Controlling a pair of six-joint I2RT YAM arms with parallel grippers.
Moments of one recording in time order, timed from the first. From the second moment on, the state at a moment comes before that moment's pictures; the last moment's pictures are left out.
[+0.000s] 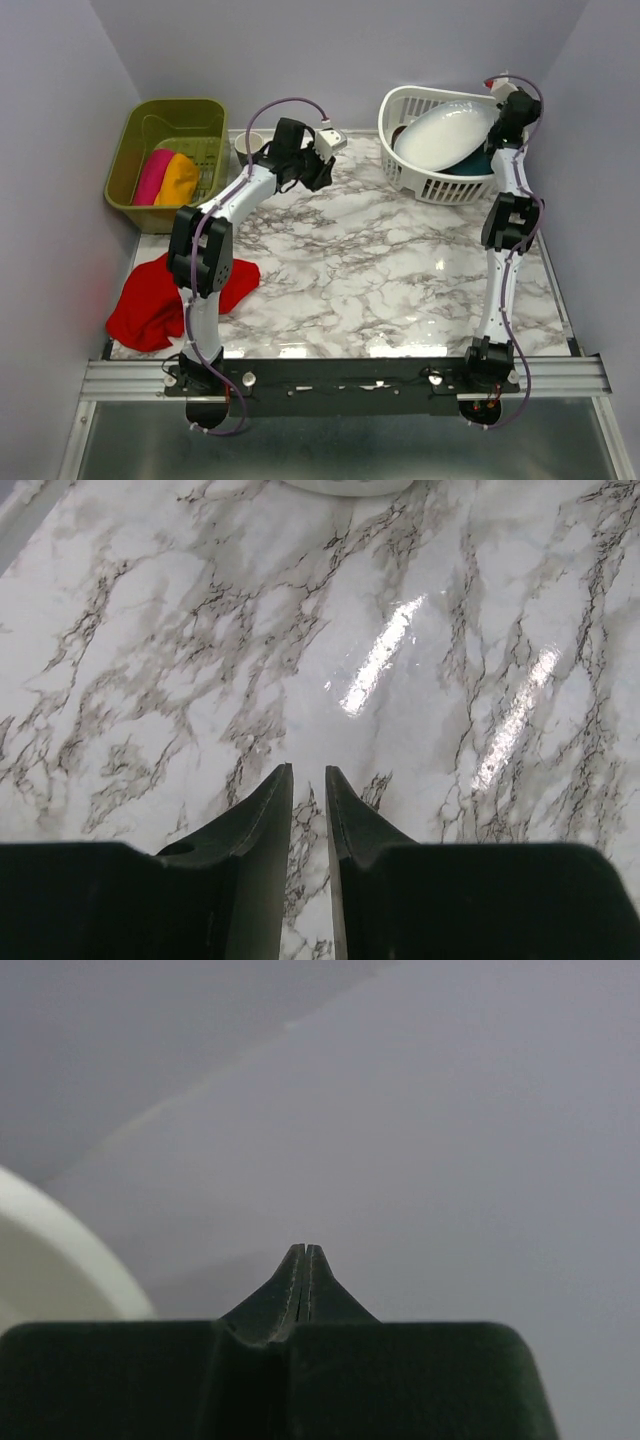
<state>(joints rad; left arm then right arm) -0.41 2.02 1.67 -0.31 0.50 0.34 -0.20 2.75 2.55 0.23 0.45 -1.05</state>
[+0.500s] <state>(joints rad) -0.40 1.89 1.60 -0.34 0.44 0.33 -0.29 2.60 2.36 0.22 0.52 -0.84</state>
